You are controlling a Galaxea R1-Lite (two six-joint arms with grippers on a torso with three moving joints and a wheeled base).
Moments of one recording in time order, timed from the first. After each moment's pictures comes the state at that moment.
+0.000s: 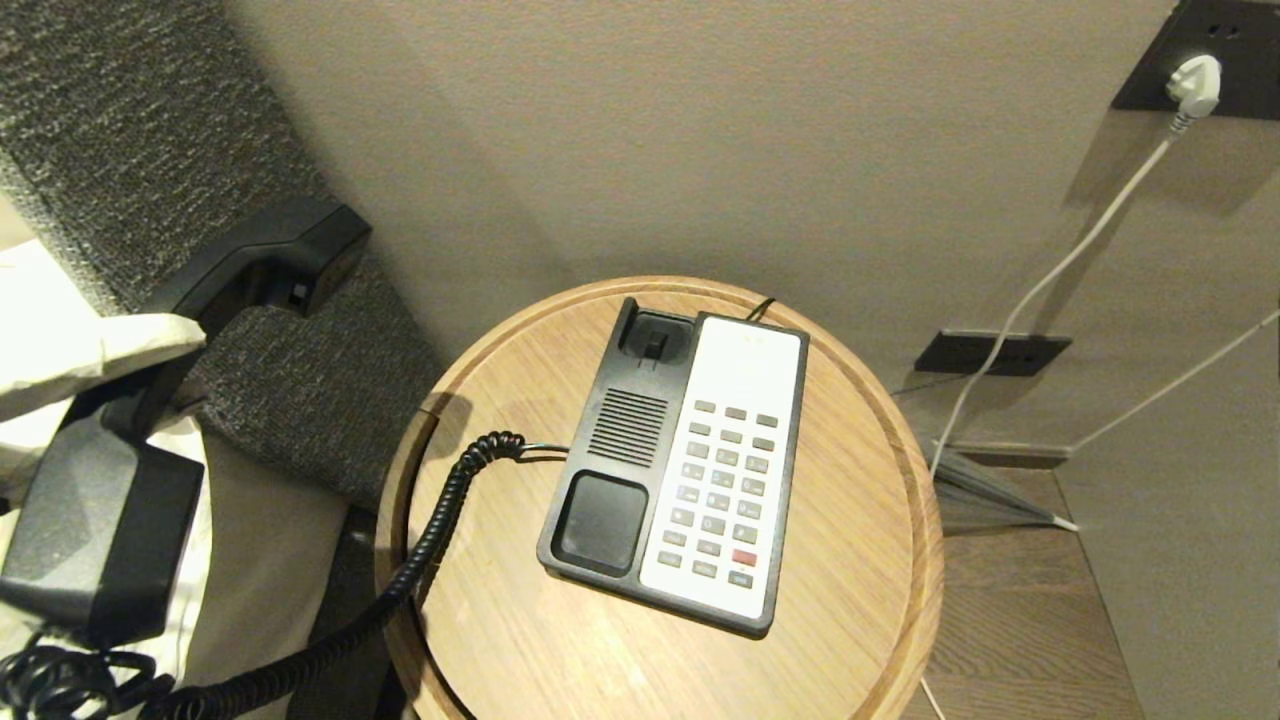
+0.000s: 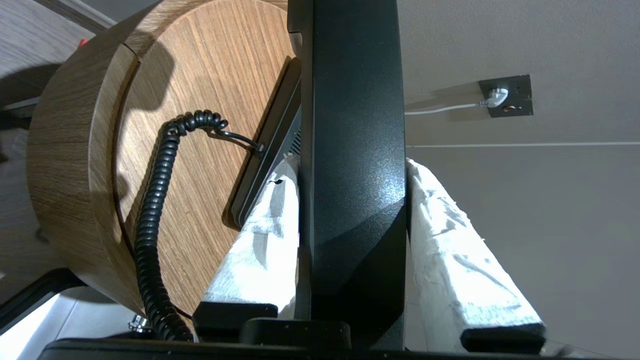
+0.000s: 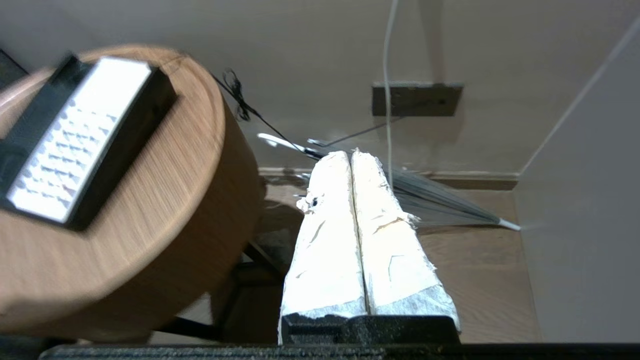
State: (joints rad) left arm -0.40 0.87 -0.88 0.08 -0.19 -0.90; right arm -0.01 0.28 -0.66 0.32 0.07 0.08
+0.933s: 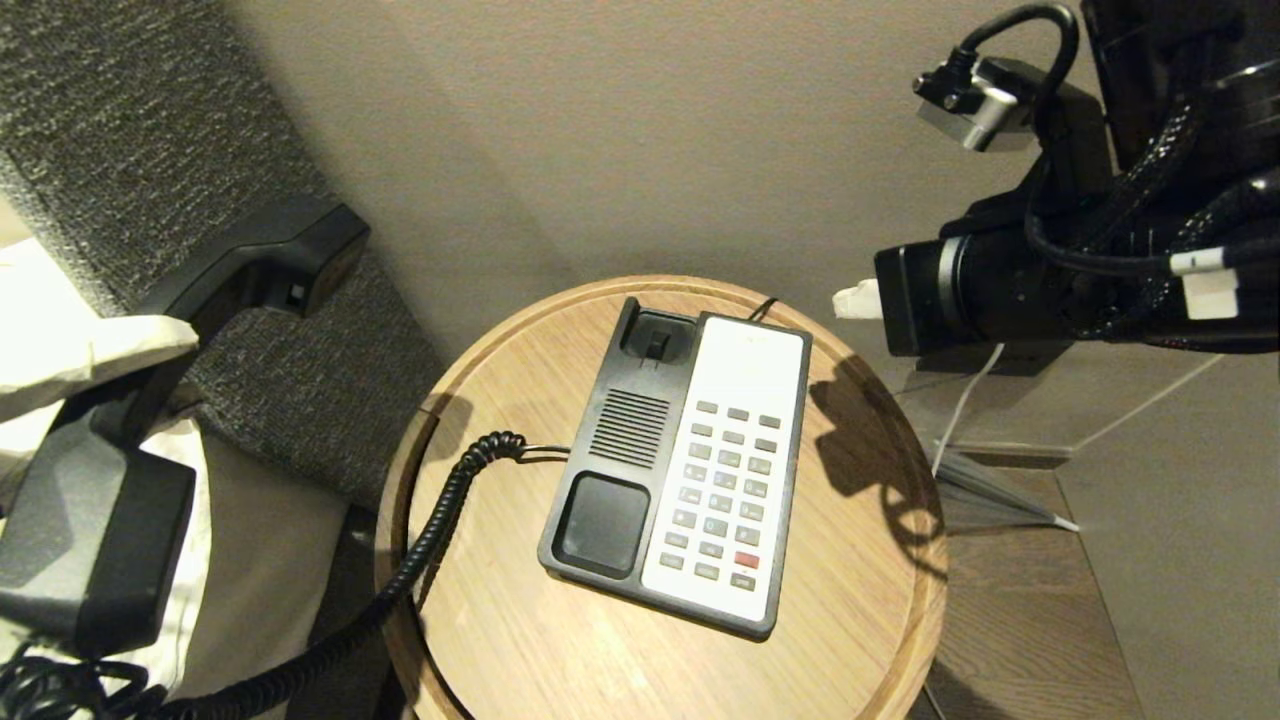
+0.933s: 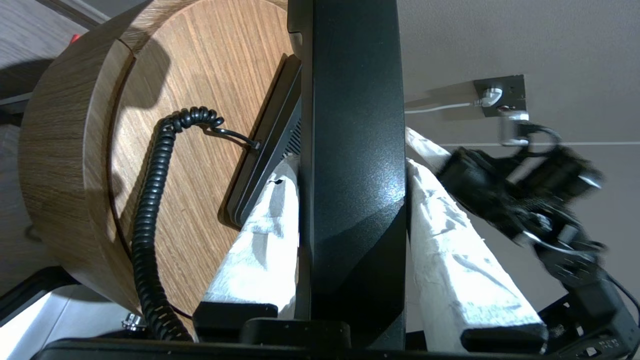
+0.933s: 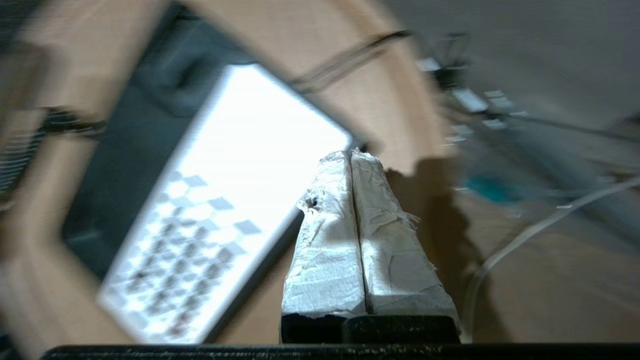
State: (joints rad) left arm -0.40 0.86 -0.87 0.08 -0.20 -0.91; right arm 0.74 1.57 -1.49 0.40 -0.23 0.16
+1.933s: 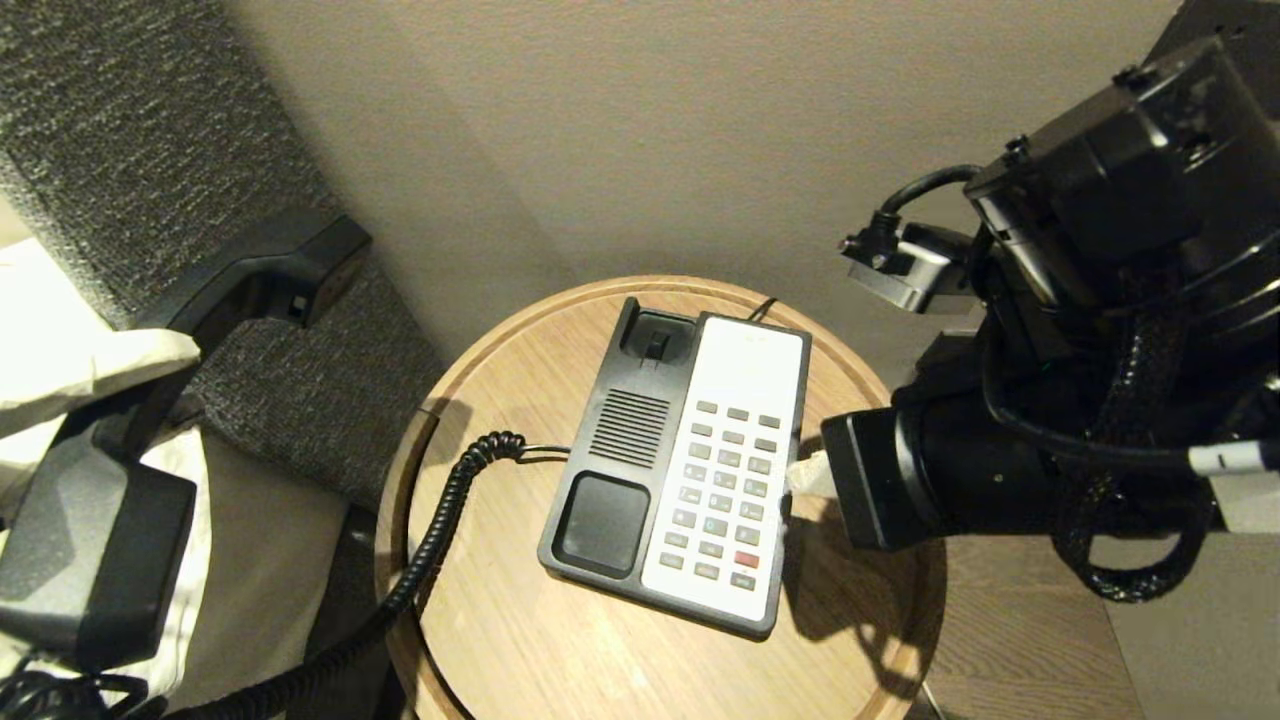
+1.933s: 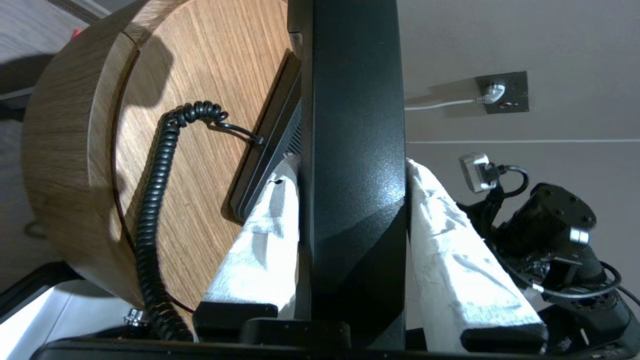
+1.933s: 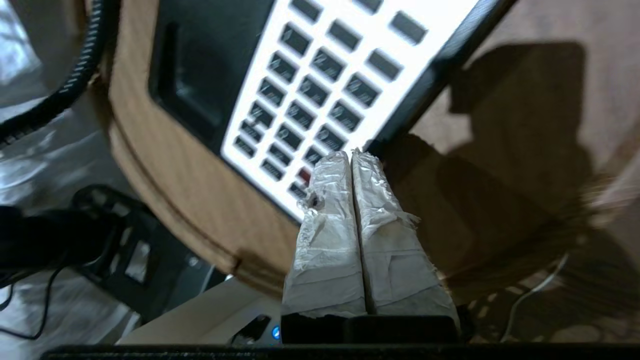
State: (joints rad) left arm -0.40 0.85 -0.85 0.08 -0.20 -0.91; right arm 0.96 1.58 -1.41 0.58 -0.20 0.51
